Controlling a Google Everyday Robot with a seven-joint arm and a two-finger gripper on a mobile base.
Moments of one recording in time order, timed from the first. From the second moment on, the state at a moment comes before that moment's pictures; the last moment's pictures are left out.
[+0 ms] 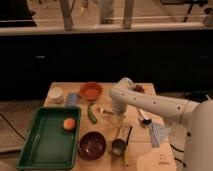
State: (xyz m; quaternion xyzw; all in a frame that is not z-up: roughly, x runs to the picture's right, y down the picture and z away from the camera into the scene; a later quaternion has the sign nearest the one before) arm 0.073 0.162 0.852 -0.32 -0.08 -0.14 0.93
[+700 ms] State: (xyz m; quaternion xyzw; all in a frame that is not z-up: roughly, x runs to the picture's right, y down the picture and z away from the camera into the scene) arm 0.059 0.155 0.859 -0.33 -0.11 -0.14 0.93
